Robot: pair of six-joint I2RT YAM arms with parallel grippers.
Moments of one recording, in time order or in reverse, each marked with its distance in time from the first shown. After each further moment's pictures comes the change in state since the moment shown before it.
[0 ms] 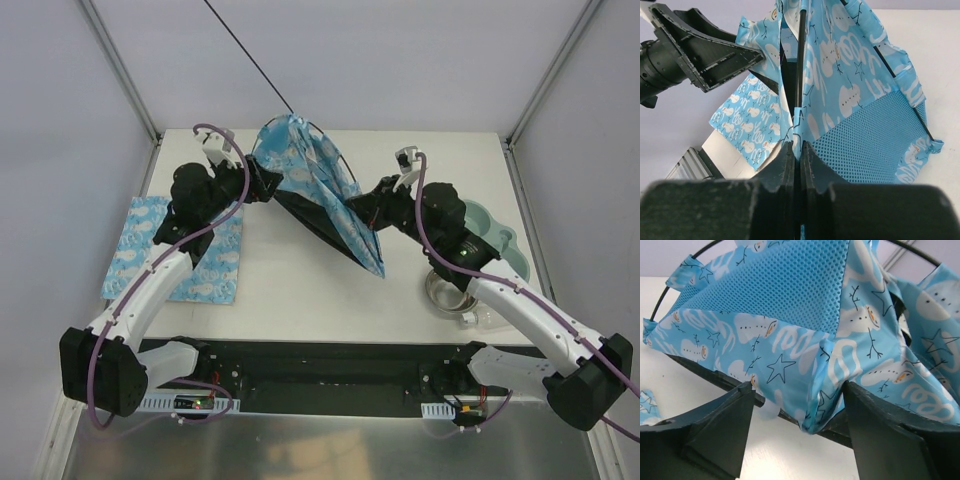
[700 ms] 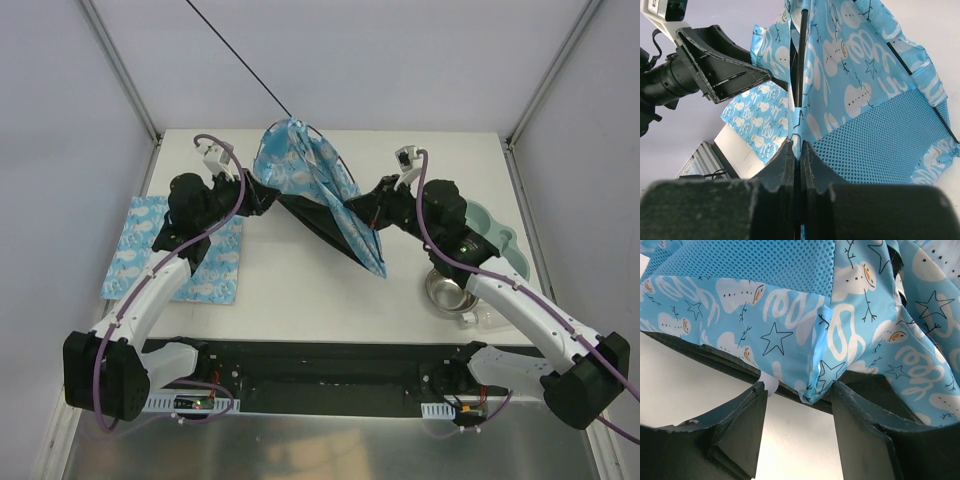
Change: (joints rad) left arm 0.071 -0.044 -0.108 0.034 0.182 -0.061; right arm -0.040 0.013 -0.007 0.009 -0.093 0.048
